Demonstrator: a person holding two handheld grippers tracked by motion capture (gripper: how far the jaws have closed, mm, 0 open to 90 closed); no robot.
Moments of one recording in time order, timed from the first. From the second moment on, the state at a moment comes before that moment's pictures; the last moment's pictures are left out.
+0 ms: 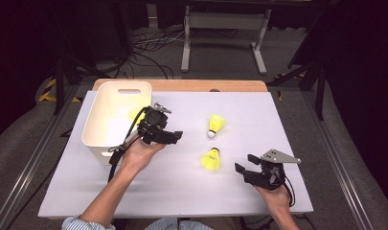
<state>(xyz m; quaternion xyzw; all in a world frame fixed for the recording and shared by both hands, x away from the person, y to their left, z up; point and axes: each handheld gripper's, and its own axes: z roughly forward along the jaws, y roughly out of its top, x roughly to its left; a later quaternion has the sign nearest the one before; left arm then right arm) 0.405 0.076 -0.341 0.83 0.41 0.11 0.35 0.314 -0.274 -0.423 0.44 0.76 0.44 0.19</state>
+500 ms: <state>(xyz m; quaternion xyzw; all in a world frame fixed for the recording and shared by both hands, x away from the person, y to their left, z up) 0.395 0.067 -0.349 0.84 0.41 0.10 0.34 0.320 -0.263 -0.423 0.44 0.77 0.42 0.16</state>
